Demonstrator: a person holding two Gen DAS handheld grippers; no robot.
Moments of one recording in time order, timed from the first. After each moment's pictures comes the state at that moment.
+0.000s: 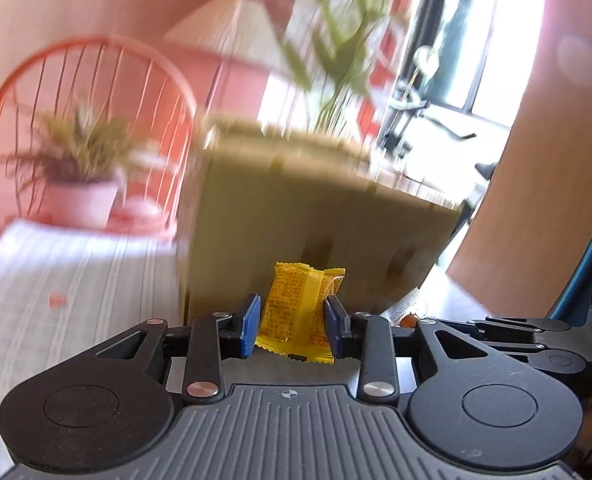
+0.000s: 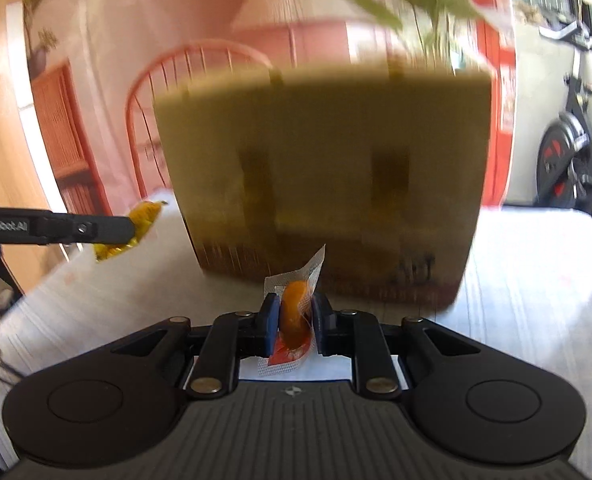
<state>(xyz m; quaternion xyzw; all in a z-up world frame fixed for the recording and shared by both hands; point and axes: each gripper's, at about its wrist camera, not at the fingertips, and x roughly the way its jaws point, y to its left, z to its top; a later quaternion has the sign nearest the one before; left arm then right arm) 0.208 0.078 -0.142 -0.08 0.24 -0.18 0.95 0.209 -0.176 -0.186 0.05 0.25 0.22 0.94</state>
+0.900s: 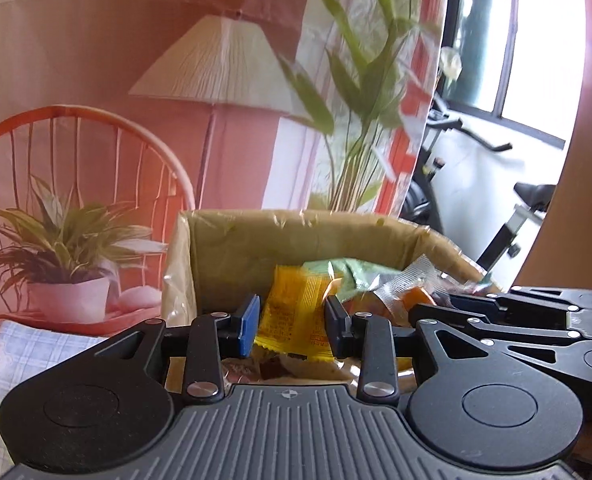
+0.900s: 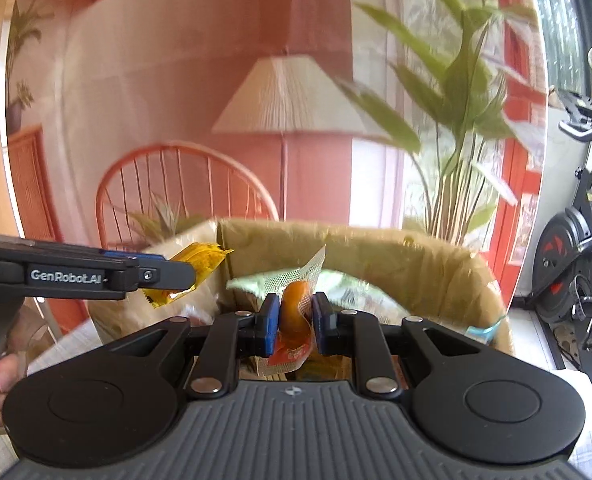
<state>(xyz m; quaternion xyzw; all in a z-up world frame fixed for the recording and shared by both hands) 0.348 0.039 -0.085 -0.04 0.25 -0.14 0.96 0.349 -0.156 -0.096 0.01 0.21 0.21 0.95</state>
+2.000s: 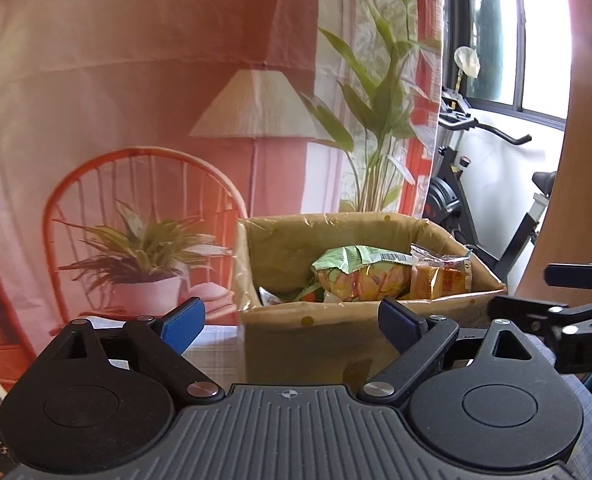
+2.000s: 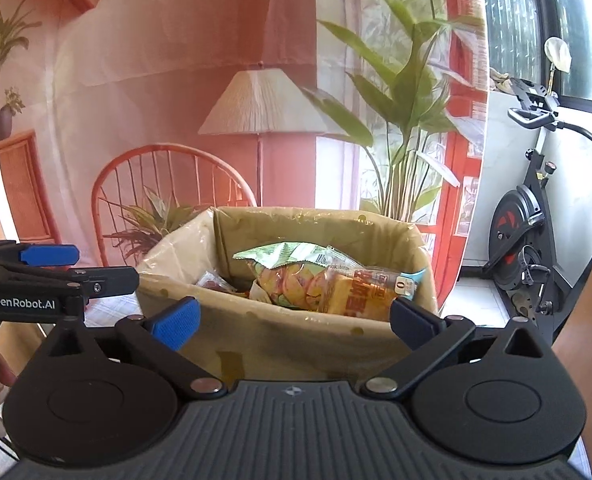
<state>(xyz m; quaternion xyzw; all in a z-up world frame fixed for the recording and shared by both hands) 0.229 0.045 -0.032 0.01 0.23 -0.07 0.97 0.235 -0.174 -0.043 0.03 0.22 0.14 0.96</state>
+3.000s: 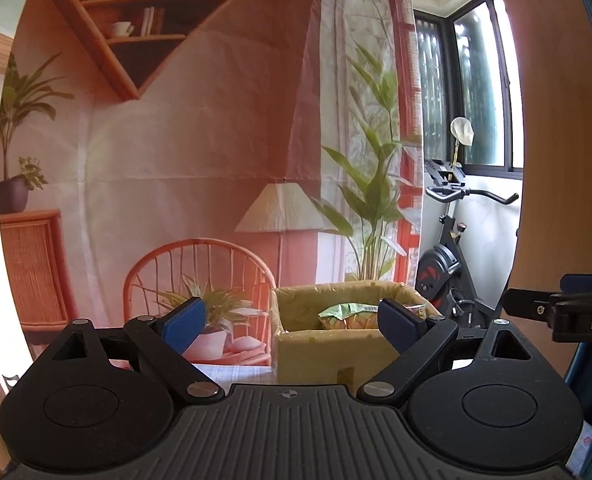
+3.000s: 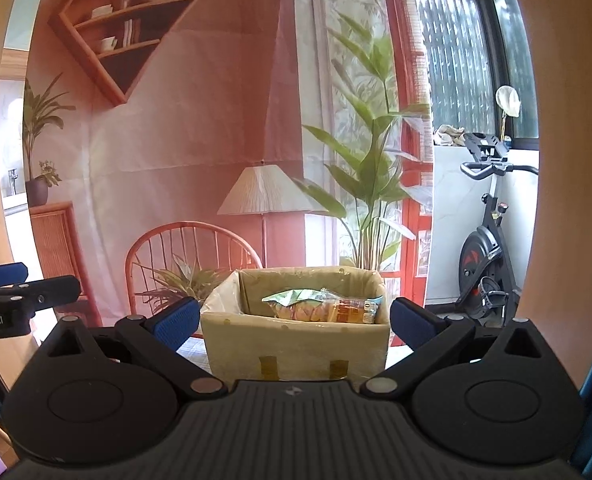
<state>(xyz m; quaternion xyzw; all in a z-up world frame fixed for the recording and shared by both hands) 0.028 0.046 0.054 0.03 0.11 -0.03 0.99 0.046 -0.180 0.037 0.06 0.13 0.10 0.98</state>
